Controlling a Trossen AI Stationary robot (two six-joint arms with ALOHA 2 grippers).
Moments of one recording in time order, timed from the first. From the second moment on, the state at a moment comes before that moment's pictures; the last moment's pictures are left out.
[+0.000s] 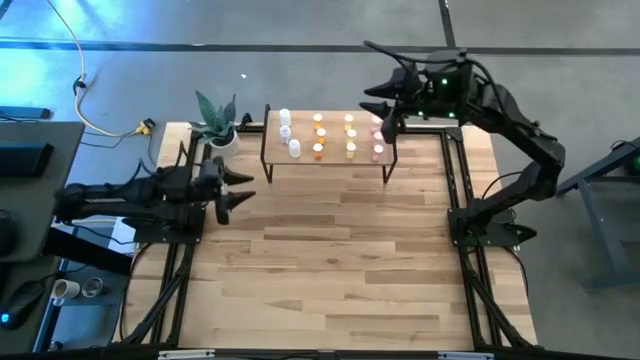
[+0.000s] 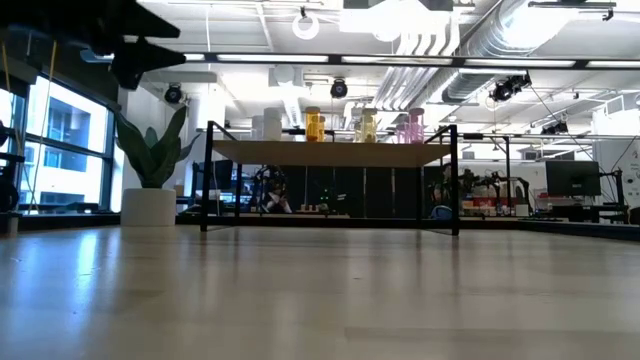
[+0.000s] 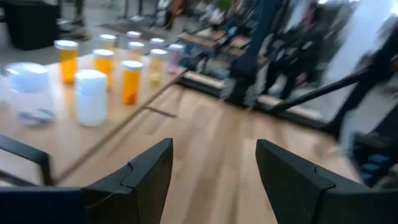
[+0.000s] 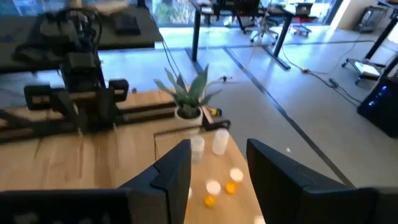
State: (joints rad) left arm 0.17 0.38 0.40 -0.17 -0.16 -0.25; right arm -0.36 1.43 1.93 -0.83 0.00 -0.13
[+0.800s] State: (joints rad) left arm 0.17 0.02 0.02 0.00 -0.10 -0.29; right arm -0.43 0.82 1.25 -0.52 0.02 0.07
